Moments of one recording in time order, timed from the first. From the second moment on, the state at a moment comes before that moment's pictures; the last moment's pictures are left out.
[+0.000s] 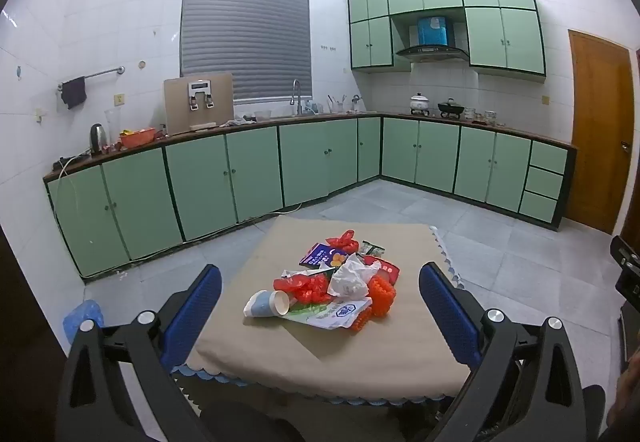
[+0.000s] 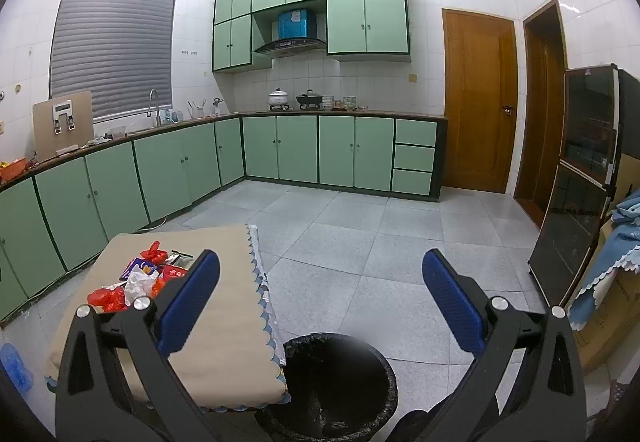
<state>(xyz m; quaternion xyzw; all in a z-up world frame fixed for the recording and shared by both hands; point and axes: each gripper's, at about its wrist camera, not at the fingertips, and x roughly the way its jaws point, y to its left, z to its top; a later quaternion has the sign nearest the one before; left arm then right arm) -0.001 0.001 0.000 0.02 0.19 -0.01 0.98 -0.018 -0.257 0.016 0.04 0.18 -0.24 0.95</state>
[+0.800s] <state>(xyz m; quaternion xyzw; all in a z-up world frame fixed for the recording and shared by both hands) 0.002 0.000 -0.007 0.02 0.20 -0.01 0.98 -0.021 -0.256 0.013 0.05 0.17 -0.24 0.95</state>
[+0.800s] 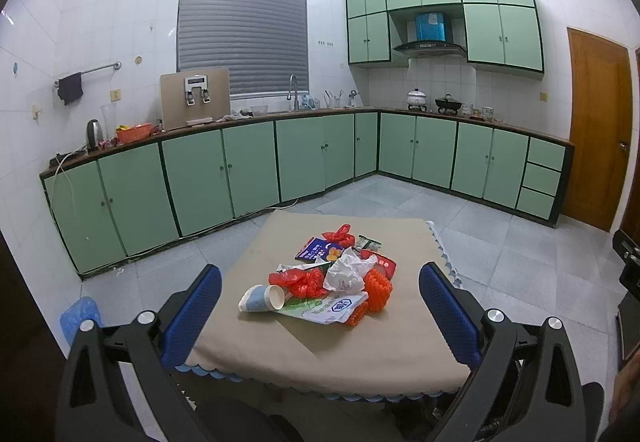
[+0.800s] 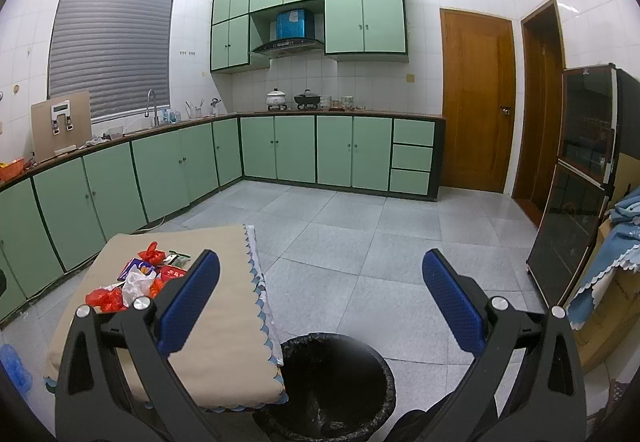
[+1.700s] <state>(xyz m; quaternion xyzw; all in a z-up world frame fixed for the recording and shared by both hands) 0.003 -0.004 -0.006 0.02 0.20 -0.01 0.98 -0.021 -0.256 0.013 0.05 0.18 -0.24 0.95</state>
